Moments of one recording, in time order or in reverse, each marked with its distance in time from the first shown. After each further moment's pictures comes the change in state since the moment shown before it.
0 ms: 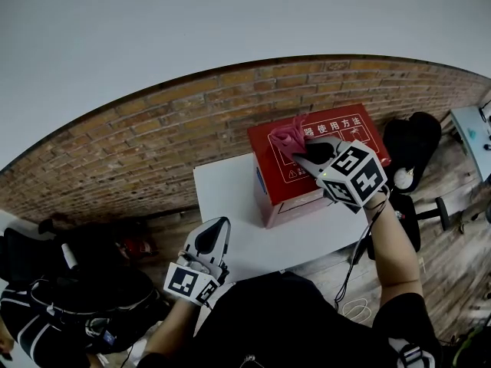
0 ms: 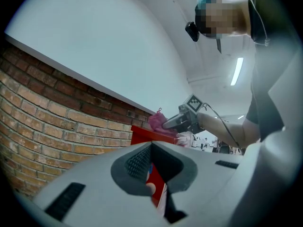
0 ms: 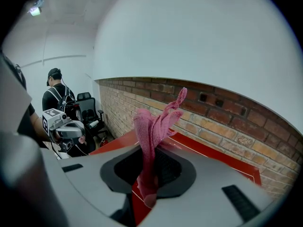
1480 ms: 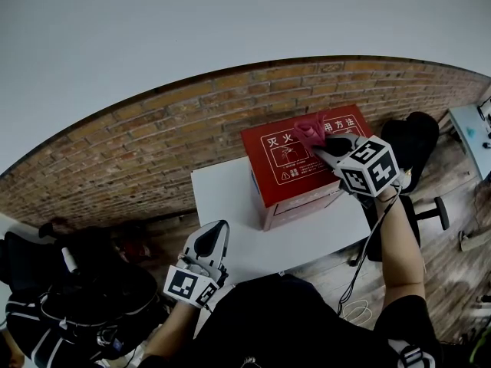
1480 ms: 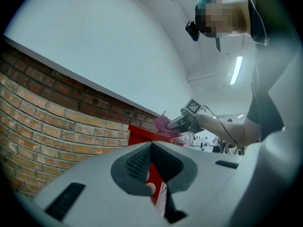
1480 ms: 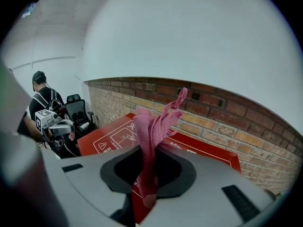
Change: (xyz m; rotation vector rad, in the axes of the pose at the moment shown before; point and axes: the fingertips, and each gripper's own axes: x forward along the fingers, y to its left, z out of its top) left arm 0.003 -0.012 -0.003 0.009 0.005 -0.001; right arm -0.033 -0.055 -0.033 0.079 0.006 -0.099
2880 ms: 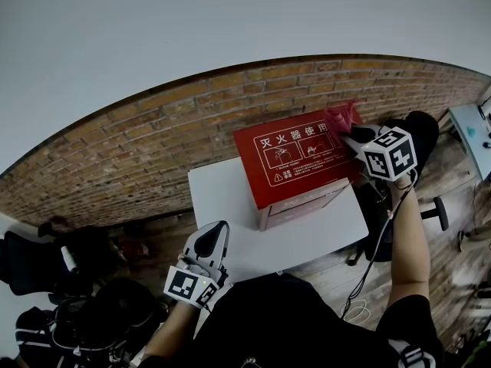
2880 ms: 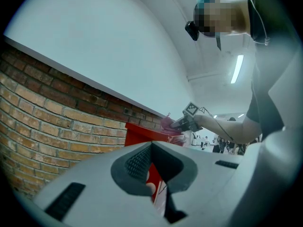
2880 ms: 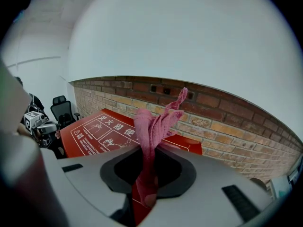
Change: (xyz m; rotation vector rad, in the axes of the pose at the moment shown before) left arm 0.014 -0.010 -0.006 -0.004 0.008 0.006; right arm -0.030 -0.089 -0.034 0.080 0.022 -0.130
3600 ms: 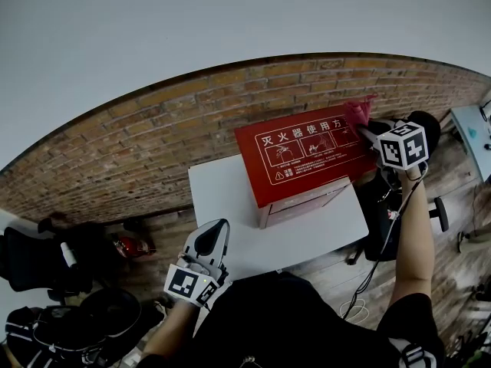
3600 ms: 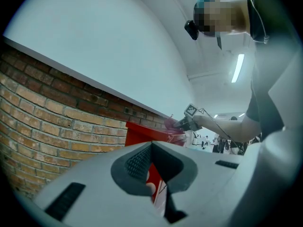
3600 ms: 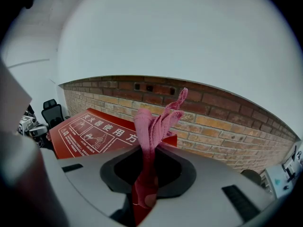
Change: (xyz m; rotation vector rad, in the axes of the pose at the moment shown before) left arm 0.001 0.001 -0.003 0.002 0.009 0.010; right arm -0.007 -0.056 -0.018 0.076 0.017 -0.080
